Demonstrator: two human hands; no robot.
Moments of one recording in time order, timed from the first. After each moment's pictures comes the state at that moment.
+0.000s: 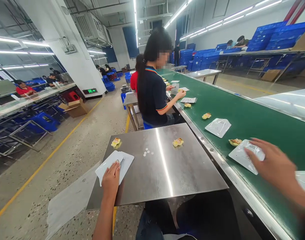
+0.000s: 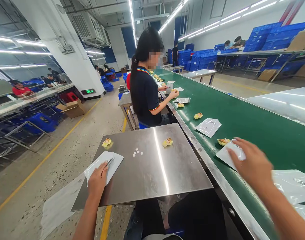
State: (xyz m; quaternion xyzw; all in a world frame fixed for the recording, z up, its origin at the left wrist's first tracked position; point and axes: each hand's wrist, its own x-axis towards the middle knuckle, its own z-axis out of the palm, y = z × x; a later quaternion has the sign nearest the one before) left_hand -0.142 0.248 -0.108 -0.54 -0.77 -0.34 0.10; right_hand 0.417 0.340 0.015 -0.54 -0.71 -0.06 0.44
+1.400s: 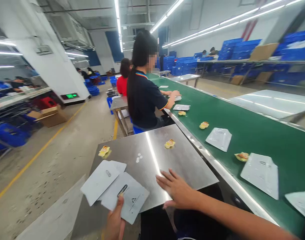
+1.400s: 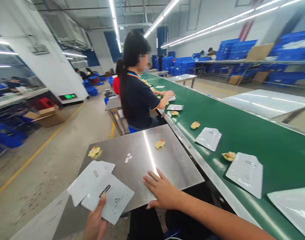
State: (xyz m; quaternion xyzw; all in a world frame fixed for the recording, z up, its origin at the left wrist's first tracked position) left_hand -0.042 0.194 -0.070 -0.03 -0.56 -0.66 -0.50; right_hand 0.212 0.296 -0.071 -0.22 -0.97 0.07 0.11
